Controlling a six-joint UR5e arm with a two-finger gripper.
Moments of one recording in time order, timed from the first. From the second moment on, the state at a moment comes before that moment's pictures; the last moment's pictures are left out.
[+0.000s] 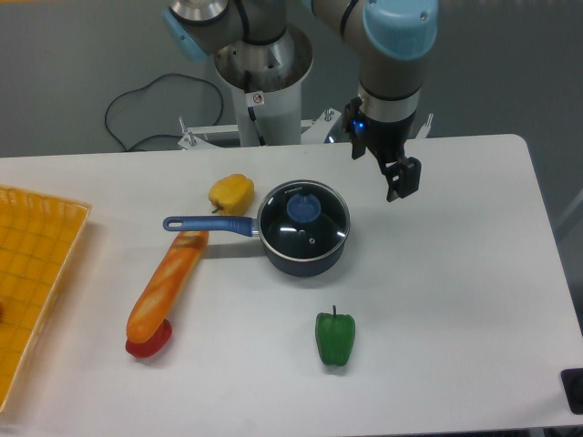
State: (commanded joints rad) arm 2.64 -1.68 -1.59 -1.39 1.57 1.60
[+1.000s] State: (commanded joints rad) arm 2.62 -1.68 -1.68 -1.39 1.56 1.41
